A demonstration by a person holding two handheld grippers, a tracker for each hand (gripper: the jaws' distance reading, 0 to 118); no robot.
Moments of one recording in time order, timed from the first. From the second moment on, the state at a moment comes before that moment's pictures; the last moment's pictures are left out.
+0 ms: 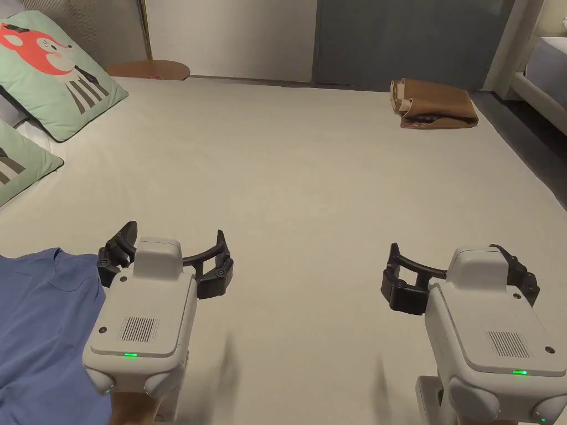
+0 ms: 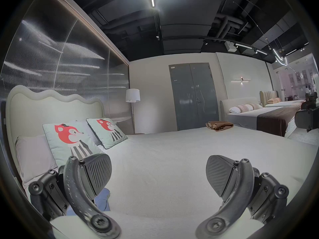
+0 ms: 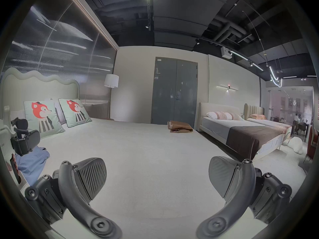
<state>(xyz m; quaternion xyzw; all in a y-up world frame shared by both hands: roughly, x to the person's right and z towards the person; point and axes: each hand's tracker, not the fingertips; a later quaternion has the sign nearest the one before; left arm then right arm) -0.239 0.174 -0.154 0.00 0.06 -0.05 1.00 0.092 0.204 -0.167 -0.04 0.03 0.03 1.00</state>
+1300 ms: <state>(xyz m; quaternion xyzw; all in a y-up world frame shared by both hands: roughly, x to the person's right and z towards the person) -0.242 0.178 -0.154 0.01 0.06 -0.05 1.00 0.090 0.204 -0.166 -0.04 0.03 0.04 1.00</state>
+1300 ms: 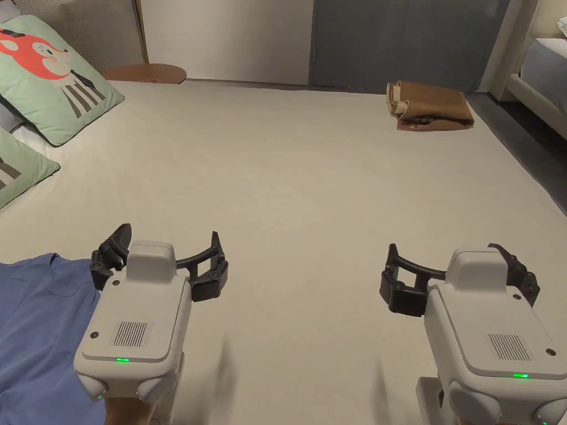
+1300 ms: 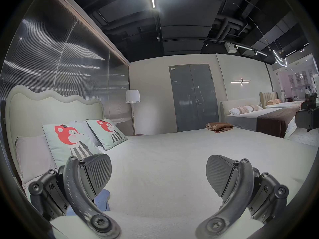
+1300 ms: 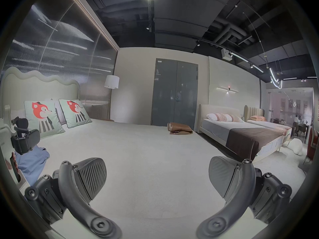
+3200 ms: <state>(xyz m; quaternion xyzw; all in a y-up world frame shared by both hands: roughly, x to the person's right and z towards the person) -0.241 0.182 -0.149 0.02 0.06 -0.04 1.00 0.088 0.216 -0.157 -0.03 0.03 0.04 1.00</state>
